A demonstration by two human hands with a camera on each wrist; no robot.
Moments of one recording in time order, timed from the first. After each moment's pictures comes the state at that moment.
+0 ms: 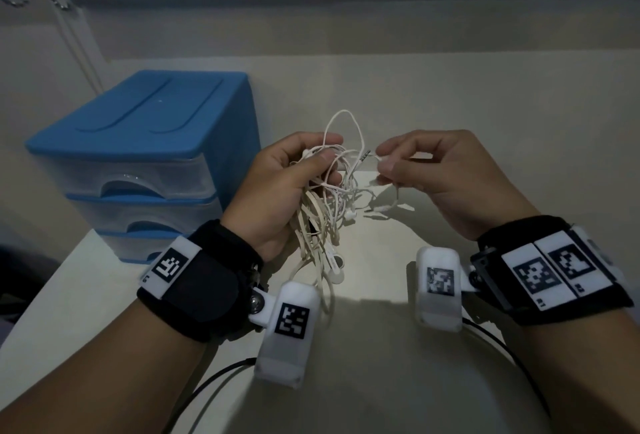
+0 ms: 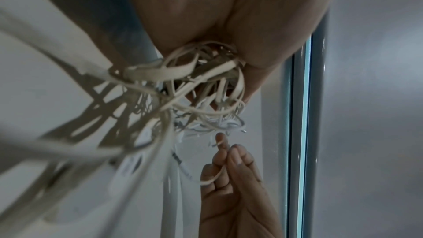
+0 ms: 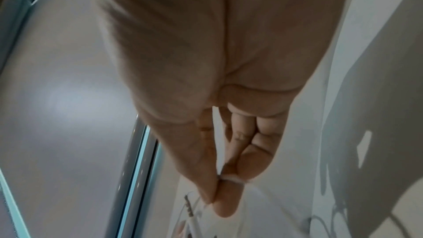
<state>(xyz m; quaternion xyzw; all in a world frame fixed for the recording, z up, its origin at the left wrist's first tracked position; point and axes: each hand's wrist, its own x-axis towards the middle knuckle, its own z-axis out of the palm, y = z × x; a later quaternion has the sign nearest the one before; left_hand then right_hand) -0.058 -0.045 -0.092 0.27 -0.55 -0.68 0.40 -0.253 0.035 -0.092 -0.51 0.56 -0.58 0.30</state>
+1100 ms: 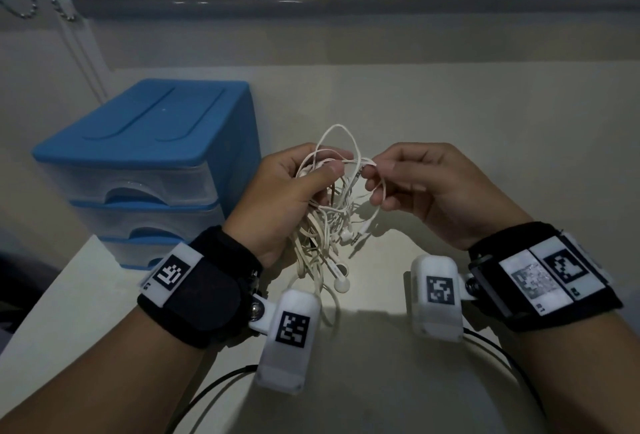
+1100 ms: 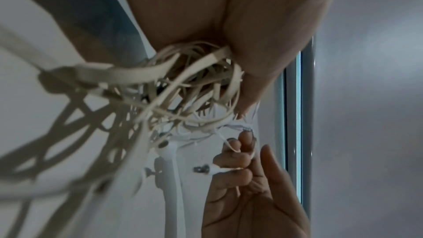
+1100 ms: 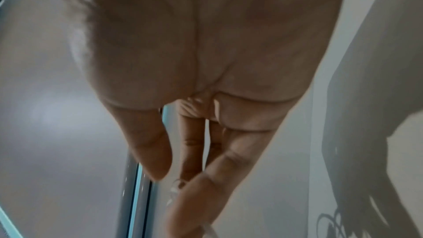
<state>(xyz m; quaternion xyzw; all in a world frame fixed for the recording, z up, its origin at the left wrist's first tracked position) -0.058 -0.044 -0.092 0.29 -0.64 -0.60 0.39 -0.239 0.040 -0.083 -0.47 0.47 -0.60 0.45</state>
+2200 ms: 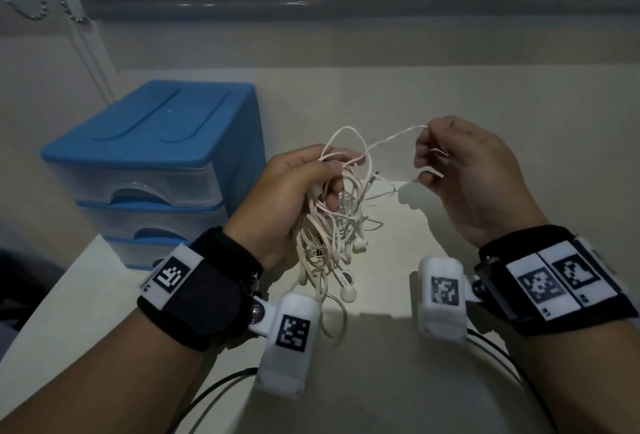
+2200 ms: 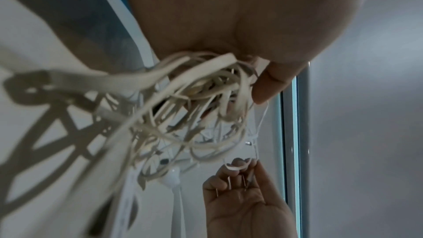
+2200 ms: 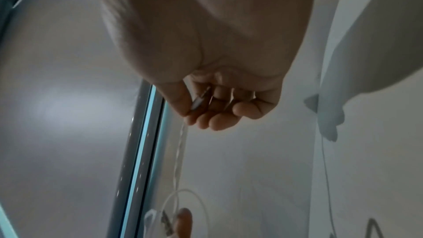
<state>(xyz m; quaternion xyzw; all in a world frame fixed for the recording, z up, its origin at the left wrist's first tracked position) -0.056 -0.042 -0.086 0.24 -0.60 -0.67 0.36 -0.256 0.033 -0.083 -0.37 0.49 -0.71 0.34</state>
